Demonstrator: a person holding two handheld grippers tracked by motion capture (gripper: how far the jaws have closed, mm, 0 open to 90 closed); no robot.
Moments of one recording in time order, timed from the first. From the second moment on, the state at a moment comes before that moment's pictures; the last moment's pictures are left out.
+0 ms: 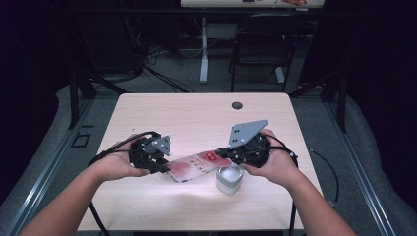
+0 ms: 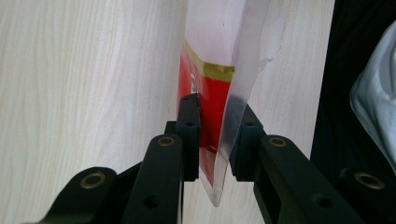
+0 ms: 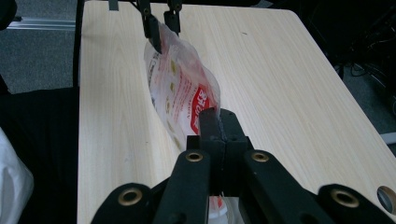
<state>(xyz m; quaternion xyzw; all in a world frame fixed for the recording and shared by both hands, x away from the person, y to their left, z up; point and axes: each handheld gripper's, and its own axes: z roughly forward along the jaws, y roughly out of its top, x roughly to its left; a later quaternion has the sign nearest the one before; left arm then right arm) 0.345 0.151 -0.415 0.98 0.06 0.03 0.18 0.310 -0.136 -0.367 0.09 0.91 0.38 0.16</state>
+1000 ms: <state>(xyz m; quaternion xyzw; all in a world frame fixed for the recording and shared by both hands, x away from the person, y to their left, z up) 0.344 0.154 -0.444 0.97 0.08 0.02 0.21 0.310 -0.121 -0.370 0.08 0.91 0.38 0.16</state>
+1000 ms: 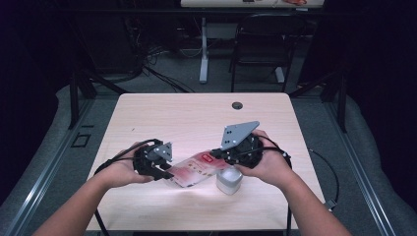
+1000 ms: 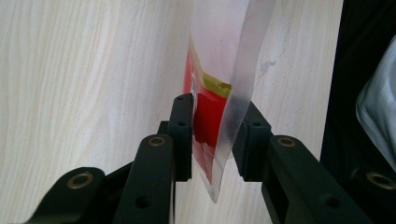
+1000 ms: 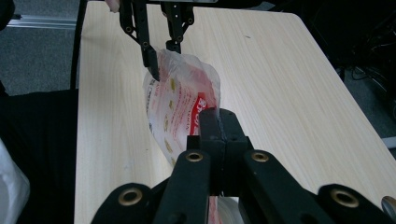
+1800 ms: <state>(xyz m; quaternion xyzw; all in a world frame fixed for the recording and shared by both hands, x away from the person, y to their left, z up) 0.346 0.179 -0.464 0.97 0.12 0.03 0.22 0.323 -0.086 -0.370 0.06 0.91 0.38 0.15</state>
